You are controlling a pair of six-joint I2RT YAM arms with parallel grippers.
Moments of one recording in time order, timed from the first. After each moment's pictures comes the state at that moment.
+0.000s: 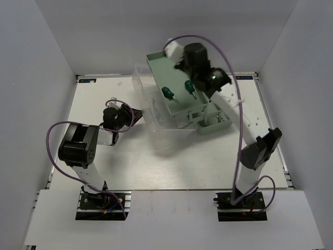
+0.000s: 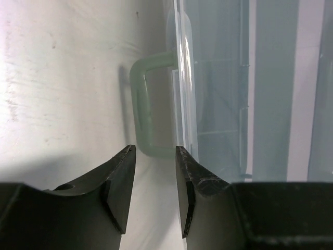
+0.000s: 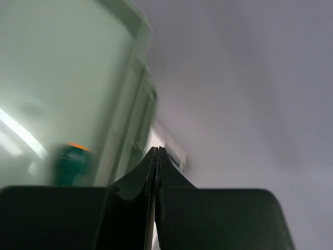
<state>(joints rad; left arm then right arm) -0.15 1.76 0.62 0.85 0.40 -1.09 0.79 1.77 2.08 -0.61 0.40 -0.81</state>
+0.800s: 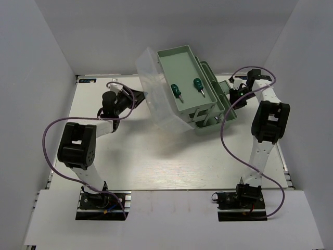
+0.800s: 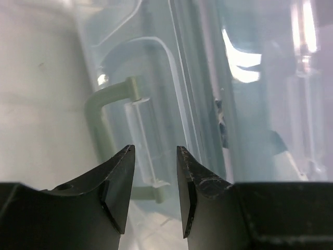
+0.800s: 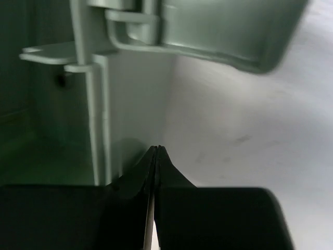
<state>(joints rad) -0.17 1.74 0.85 0.78 0.46 -1.13 -0.10 2.21 1.89 -1.01 -0.47 -0.42</state>
